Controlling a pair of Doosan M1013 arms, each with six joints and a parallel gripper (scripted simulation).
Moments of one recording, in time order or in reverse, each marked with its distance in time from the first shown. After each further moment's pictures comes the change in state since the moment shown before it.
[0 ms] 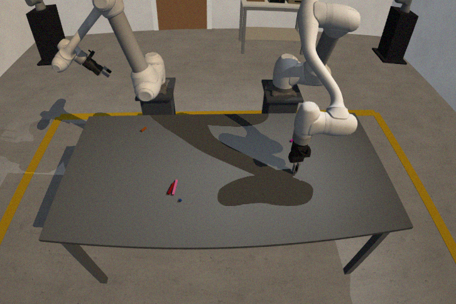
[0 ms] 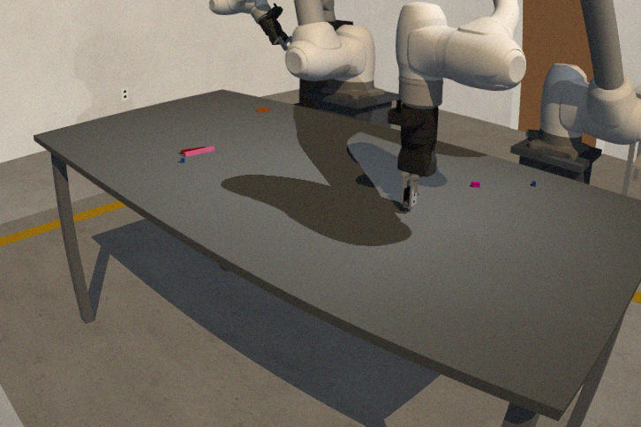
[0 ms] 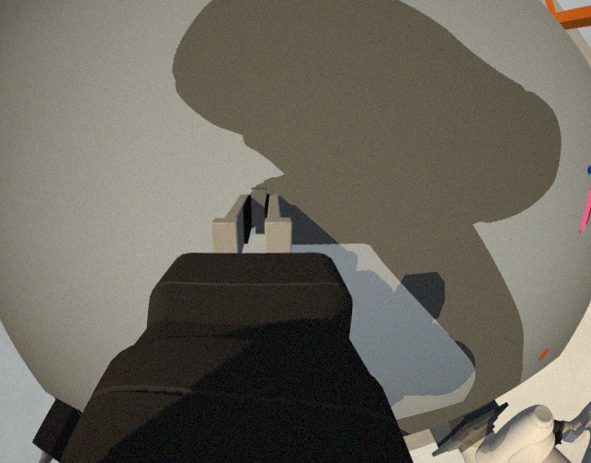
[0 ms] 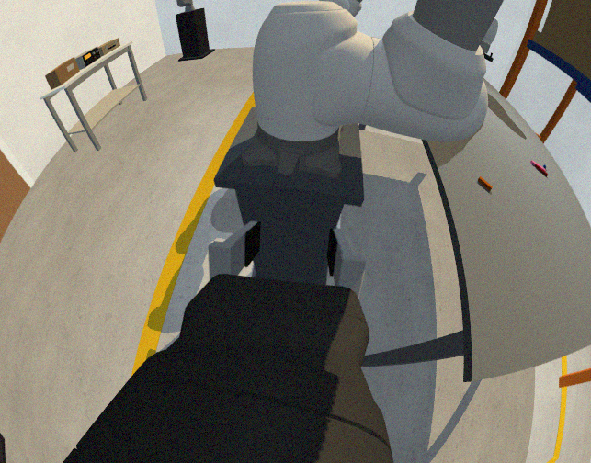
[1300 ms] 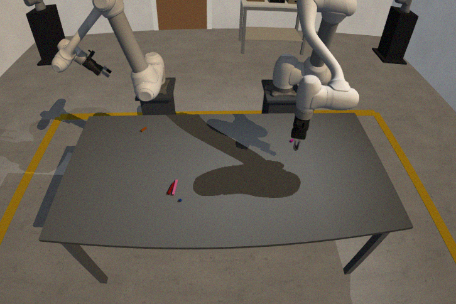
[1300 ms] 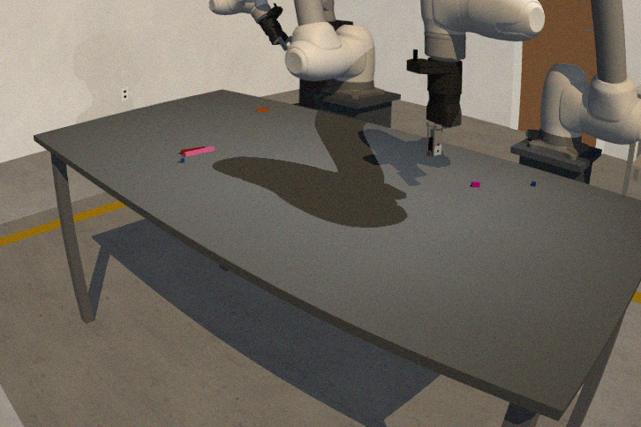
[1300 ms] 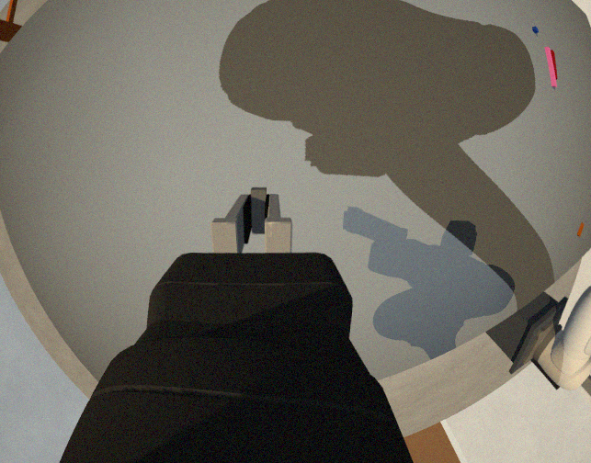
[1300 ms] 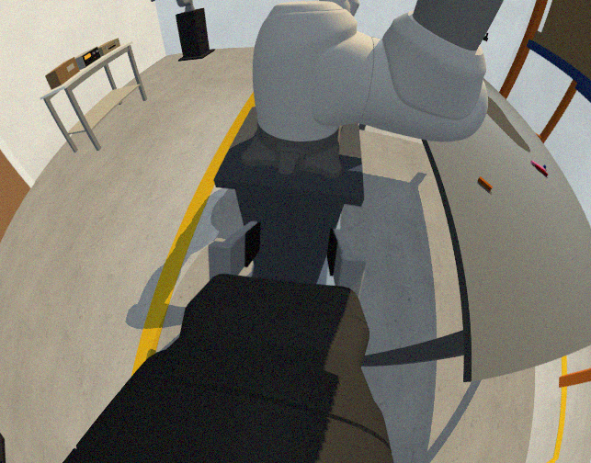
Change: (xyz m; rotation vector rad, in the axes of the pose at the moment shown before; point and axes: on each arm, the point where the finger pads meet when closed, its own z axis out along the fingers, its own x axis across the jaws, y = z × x) left arm -0.010 0.077 -0.091 -0.006 -0.010 0.346; right arm 0.000 0.000 0.000 0.000 0.000 0.000
